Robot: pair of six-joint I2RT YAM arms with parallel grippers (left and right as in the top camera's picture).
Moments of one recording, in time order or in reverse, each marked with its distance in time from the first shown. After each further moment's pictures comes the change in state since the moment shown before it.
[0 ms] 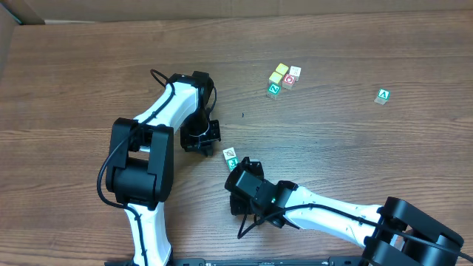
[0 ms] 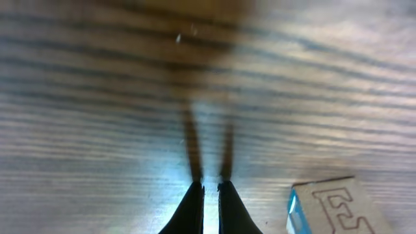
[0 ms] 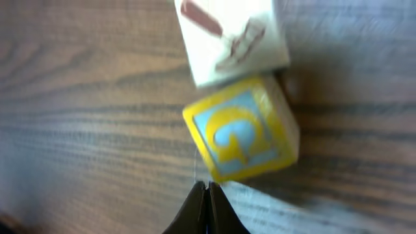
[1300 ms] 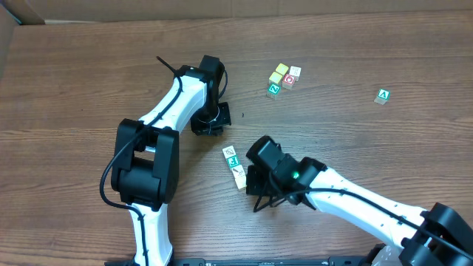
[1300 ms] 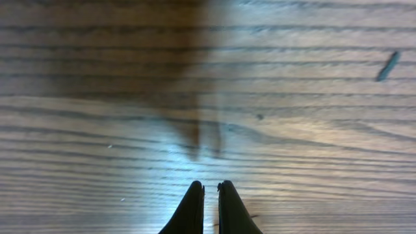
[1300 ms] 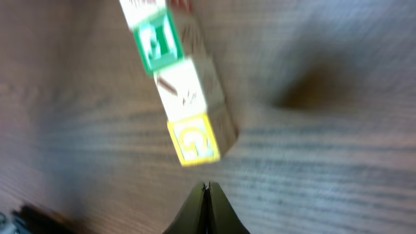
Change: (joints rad) left arm -0.055 0.006 0.104 0.119 -0.027 -0.072; right arm -0.180 -0.128 0.062 -0.226 -0.130 -0.078
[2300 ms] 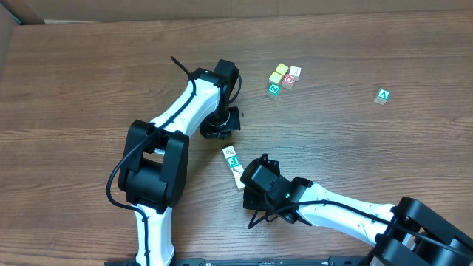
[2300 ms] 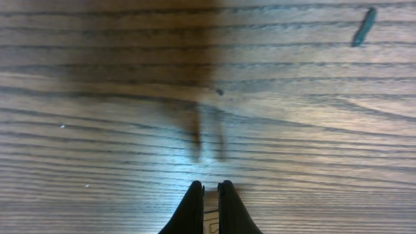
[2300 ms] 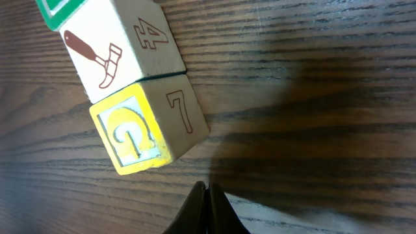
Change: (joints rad) left arm -0.074 0.000 0.000 -0.020 -0.048 -0.034; right arm 0.095 0.074 -0.149 0.226 0.092 0.151
